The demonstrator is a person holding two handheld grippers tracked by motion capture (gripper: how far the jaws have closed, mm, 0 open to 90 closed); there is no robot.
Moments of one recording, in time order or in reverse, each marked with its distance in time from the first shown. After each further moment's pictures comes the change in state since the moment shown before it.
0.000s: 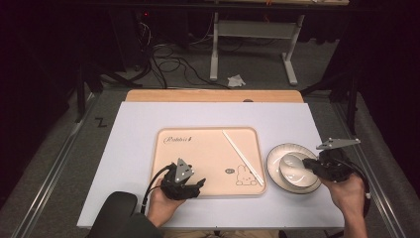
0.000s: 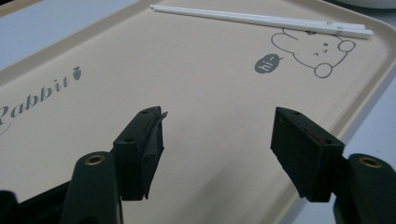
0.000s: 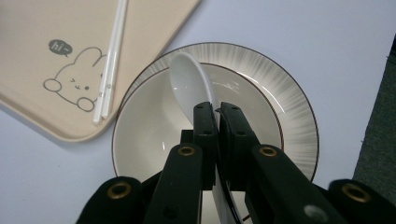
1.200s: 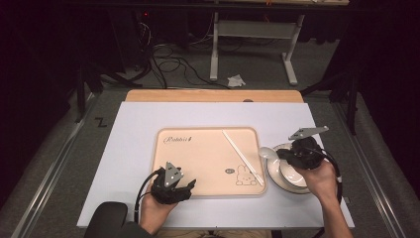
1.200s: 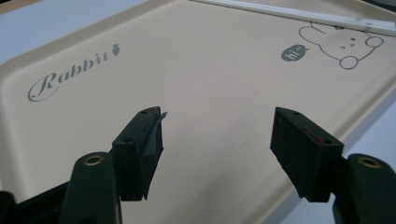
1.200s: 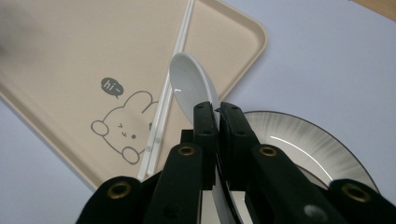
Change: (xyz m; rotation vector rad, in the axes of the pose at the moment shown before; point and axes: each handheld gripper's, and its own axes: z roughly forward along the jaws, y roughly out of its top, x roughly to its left) left arm 0.007 -0.018 -0.021 -0.006 0.087 -0.074; right arm 0.036 0.049 0.034 -0.040 0.116 -0.125
